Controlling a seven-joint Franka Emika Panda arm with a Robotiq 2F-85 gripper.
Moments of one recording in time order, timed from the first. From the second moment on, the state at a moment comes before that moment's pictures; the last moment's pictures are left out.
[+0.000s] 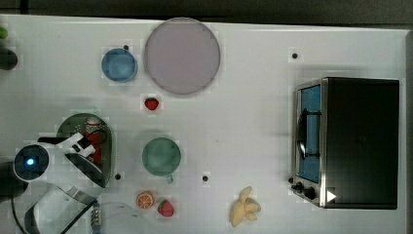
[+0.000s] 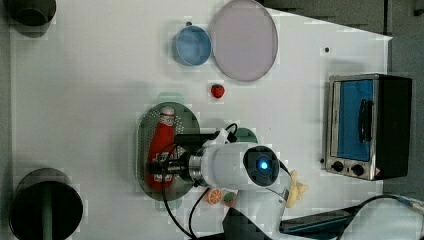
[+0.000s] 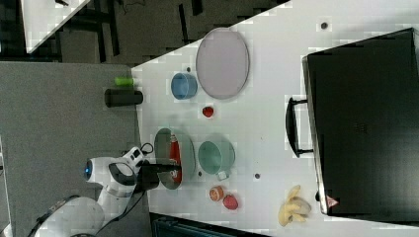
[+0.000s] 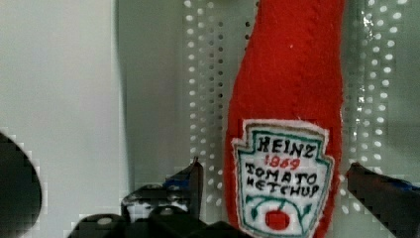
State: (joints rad) arm -0.06 0.59 0.79 -2.20 -0.40 0.99 0.21
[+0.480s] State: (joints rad) arm -0.06 0.65 0.76 -2.19 -0.50 1.01 0.27
